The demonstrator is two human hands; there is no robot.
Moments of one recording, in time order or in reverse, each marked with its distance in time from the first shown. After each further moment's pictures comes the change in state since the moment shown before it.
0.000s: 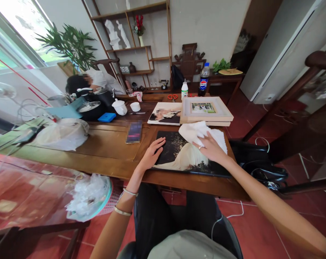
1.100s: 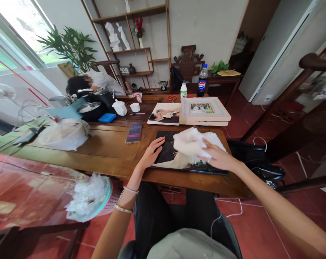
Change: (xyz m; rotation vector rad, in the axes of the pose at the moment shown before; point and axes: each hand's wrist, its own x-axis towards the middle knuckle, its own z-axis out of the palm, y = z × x) left_hand 0.000 -0.002 -0.001 -0.005 -0.009 -0.005; right_hand -0.039 0.002 -0.026 0.109 -0.173 -0.242
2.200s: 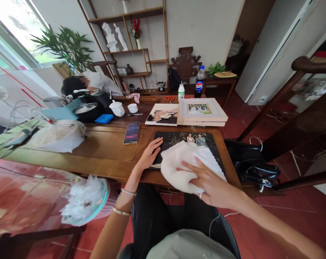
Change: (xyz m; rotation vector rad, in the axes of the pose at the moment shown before) left_hand 0.000 0.002 0.000 0.007 -0.007 0.000; right_hand -0.033 -0.084 0.016 0.017 -0.091 -0.179
